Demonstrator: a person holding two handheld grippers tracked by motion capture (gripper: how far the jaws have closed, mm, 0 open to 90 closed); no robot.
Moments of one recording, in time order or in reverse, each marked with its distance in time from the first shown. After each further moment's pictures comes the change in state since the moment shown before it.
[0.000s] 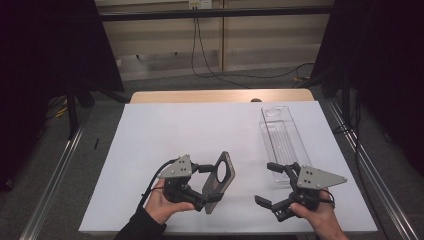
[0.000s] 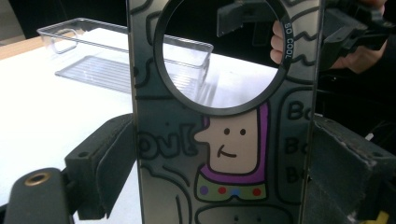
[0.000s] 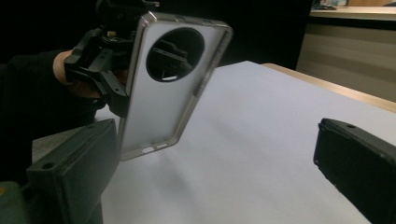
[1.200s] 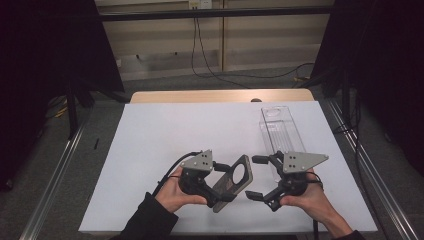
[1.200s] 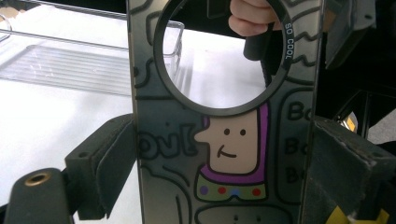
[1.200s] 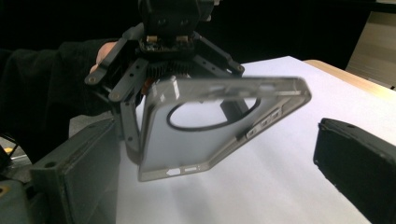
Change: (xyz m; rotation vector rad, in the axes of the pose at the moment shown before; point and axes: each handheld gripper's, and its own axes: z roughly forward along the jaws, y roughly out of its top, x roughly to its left) left arm 0.009 0.023 0.036 0.134 -0.134 0.060; right arm -0.019 0.024 0.030 0.071 0.186 -0.036
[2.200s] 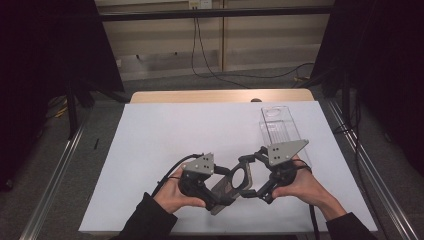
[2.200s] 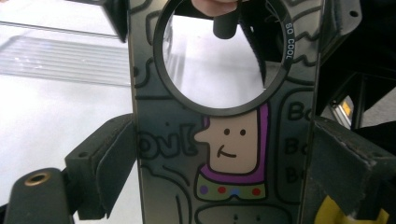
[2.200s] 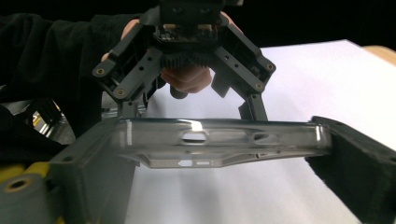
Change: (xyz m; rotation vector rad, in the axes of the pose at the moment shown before) left arm -0.001 -0.003 0.000 0.045 -0.030 0.021; right arm -0.019 0.014 0.024 0.121 0.195 -0.059
